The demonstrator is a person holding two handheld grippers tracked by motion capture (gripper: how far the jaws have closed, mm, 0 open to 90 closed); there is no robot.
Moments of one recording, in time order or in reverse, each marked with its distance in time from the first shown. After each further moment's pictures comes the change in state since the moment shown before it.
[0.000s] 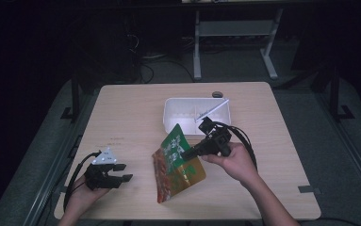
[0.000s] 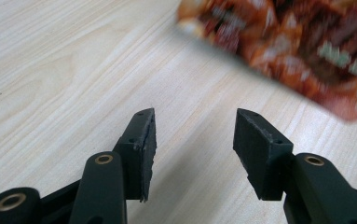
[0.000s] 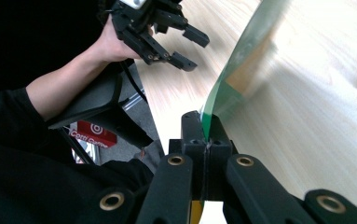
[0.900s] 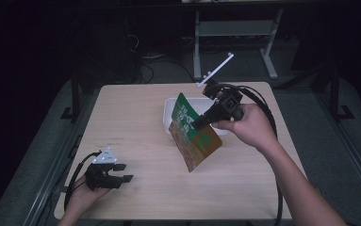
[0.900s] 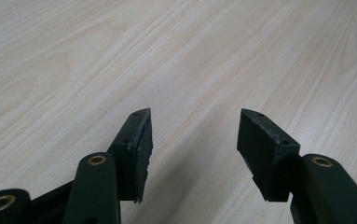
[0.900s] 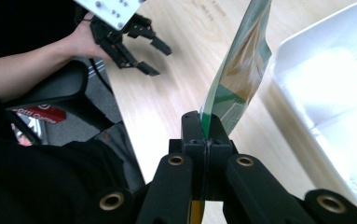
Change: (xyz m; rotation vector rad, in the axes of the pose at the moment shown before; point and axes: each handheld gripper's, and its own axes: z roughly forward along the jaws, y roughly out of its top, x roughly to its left) left arm 0.002 0.000 0.002 0.001 -0.014 -0.009; right arm 0.031 0.067 -0.074 0.113 -0.227 -0.108
